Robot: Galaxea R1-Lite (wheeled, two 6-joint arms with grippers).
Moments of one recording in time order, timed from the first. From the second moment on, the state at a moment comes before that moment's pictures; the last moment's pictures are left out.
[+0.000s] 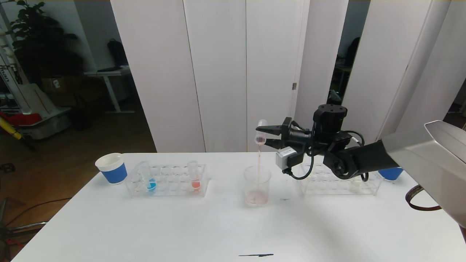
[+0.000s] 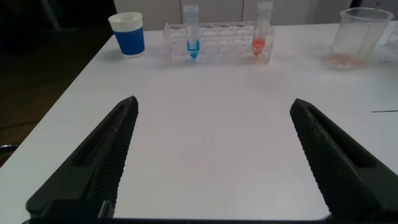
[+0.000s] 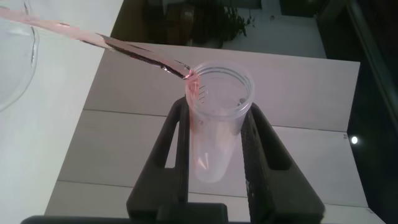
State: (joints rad) left arm 0.00 0.00 0.00 0.01 0.00 0.02; right arm 0.35 2.36 -1.54 -0.80 0.80 -1.62
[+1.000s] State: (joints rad) left arm 0.00 0.00 0.00 0.01 0.00 0.02; right arm 0.34 2.35 -1.54 -0.80 0.84 -1.81
